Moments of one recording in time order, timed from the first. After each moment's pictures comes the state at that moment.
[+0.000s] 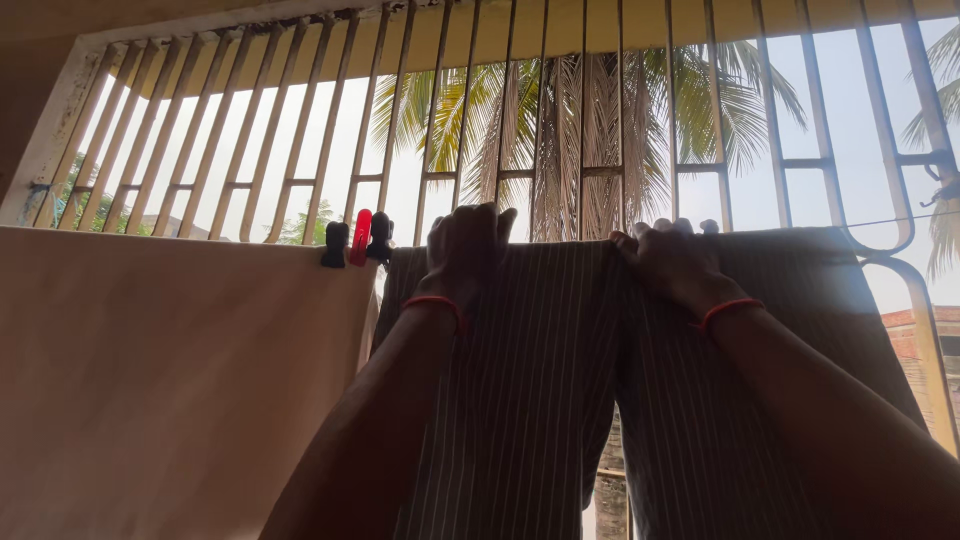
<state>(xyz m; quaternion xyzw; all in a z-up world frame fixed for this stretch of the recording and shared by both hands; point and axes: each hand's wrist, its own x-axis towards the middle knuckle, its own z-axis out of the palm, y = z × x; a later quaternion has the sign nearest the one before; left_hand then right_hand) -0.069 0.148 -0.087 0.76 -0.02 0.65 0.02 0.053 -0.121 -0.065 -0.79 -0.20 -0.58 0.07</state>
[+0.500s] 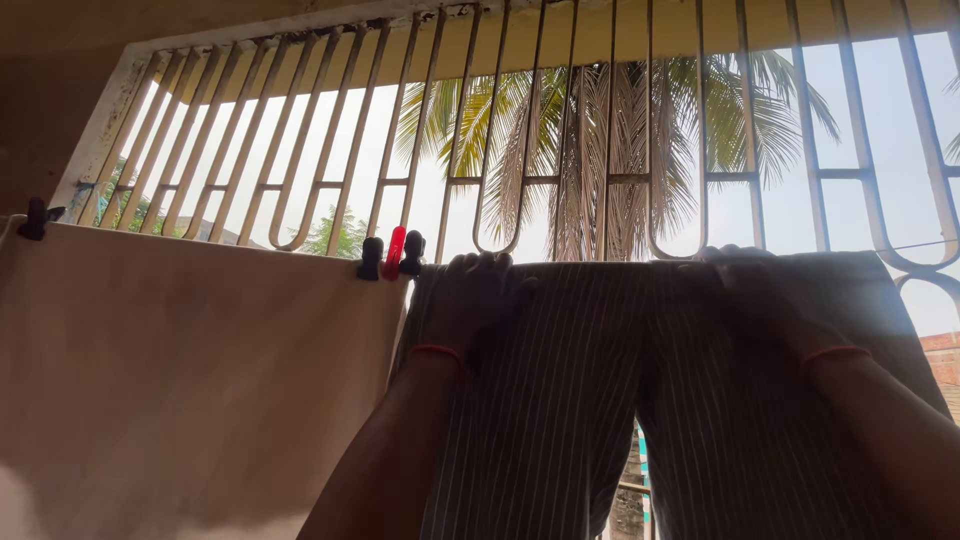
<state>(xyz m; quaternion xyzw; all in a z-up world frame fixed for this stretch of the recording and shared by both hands) -0.008 0.201 -0.131 0.70 -0.08 0.70 -0.10 0.056 -0.182 -0.094 -0.67 -0.36 -0.65 0.00</state>
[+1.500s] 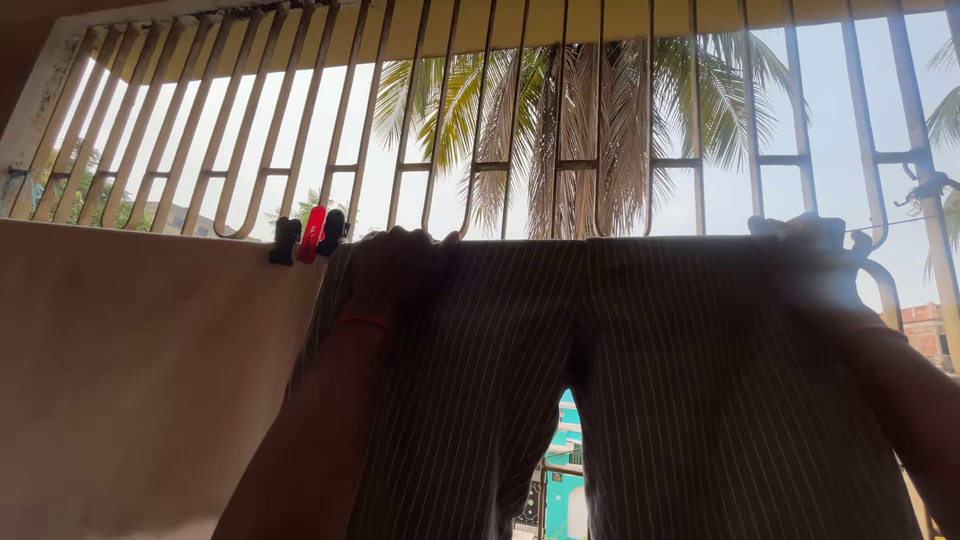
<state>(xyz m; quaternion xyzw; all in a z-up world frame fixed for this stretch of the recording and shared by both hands) -0.083 0.172 -0.117 0.76 0.07 0.64 -0.07 0.126 -0.324 -0.080 -0.71 -0.08 -0.69 -0.04</state>
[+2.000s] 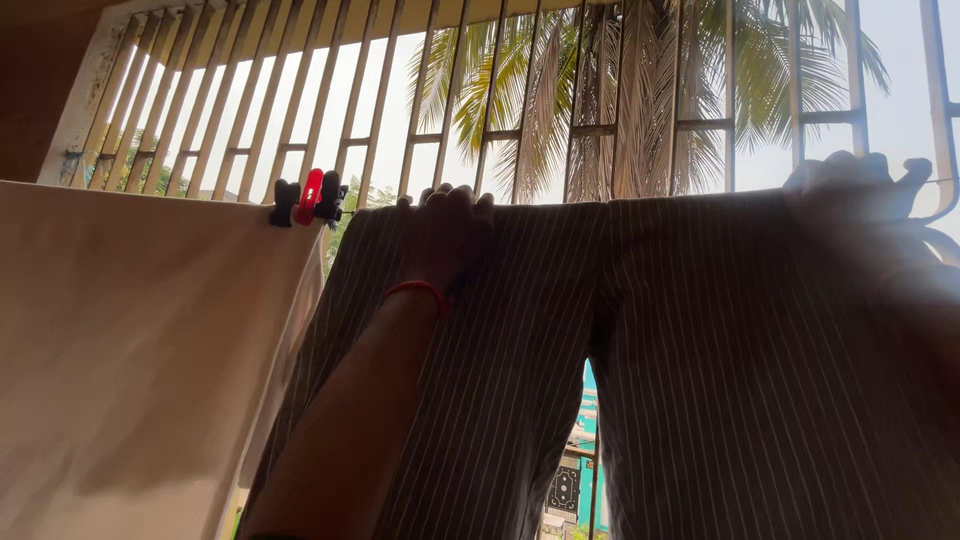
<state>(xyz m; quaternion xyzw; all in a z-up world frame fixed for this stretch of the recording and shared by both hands) -0.048 0.120 -0.109 0.74 0.06 0.67 0.03 0.127 -0.310 -0.050 -0.62 -0.03 -0.77 -0.15</state>
